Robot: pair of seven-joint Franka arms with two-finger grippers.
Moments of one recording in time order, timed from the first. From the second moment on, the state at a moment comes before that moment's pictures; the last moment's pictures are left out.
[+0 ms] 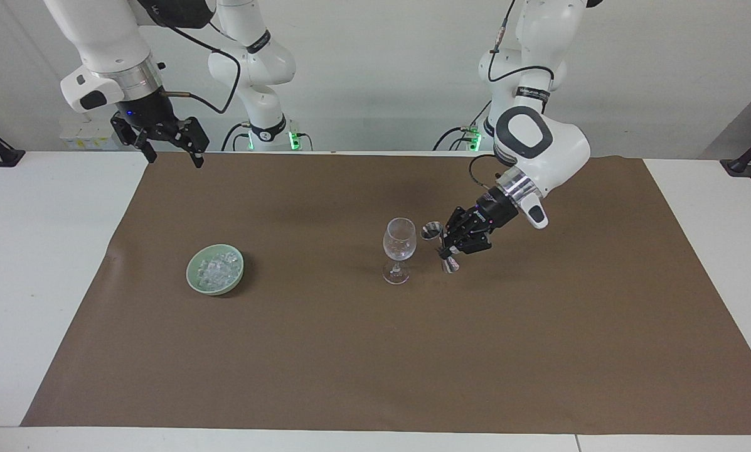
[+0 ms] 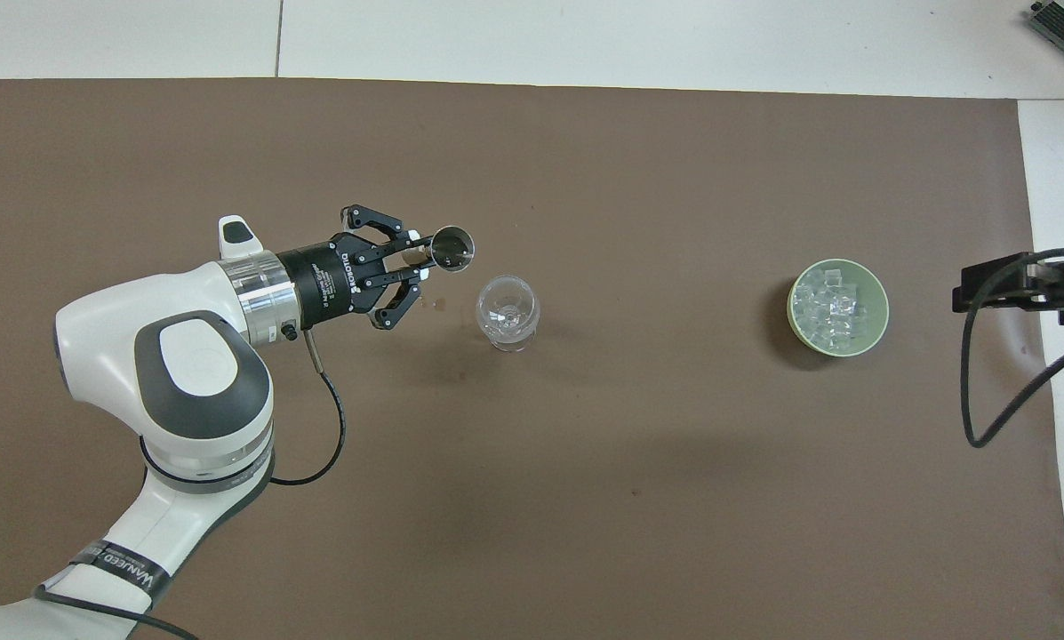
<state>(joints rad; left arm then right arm) -0.28 0.09 -0.13 -2.09 -1.44 2.54 -0.81 0.01 -0.05 -0.04 -1.59 -0.01 1.55 0.11</state>
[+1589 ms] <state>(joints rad) -0.38 0.07 -0.13 -2.10 -1.44 2.72 -0.65 0.01 -0.05 -0.04 -1.59 -0.01 1.55 0.11</state>
